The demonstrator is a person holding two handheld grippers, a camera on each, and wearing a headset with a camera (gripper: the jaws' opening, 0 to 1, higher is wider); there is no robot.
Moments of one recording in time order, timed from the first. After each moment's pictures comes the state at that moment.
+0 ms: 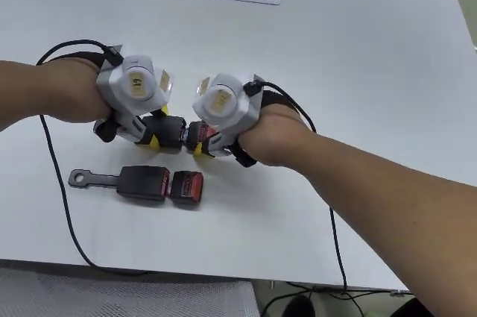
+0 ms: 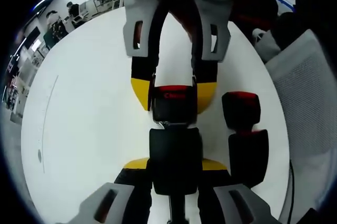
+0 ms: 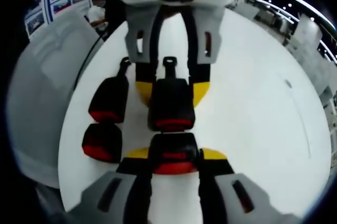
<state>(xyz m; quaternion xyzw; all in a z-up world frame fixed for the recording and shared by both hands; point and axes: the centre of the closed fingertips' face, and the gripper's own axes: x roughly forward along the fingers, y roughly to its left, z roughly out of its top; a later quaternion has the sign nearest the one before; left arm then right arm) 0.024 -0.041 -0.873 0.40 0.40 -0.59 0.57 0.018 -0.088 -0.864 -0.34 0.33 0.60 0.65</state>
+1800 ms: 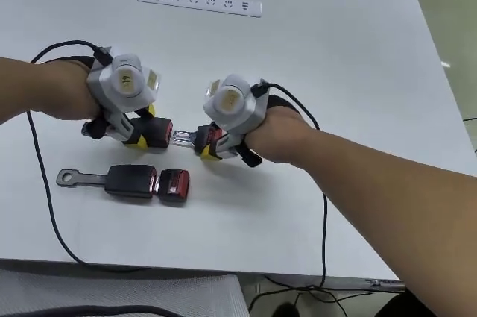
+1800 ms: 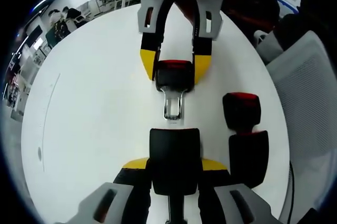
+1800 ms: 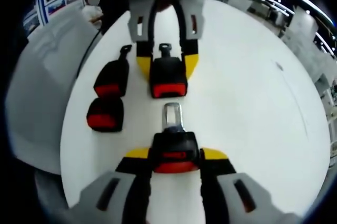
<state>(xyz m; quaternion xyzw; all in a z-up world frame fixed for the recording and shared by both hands) 0.021 -0.041 -0.871 0.40 0.40 -0.59 0.58 0.012 -0.140 -0.863 -0.34 0.36 0.57 0.66</state>
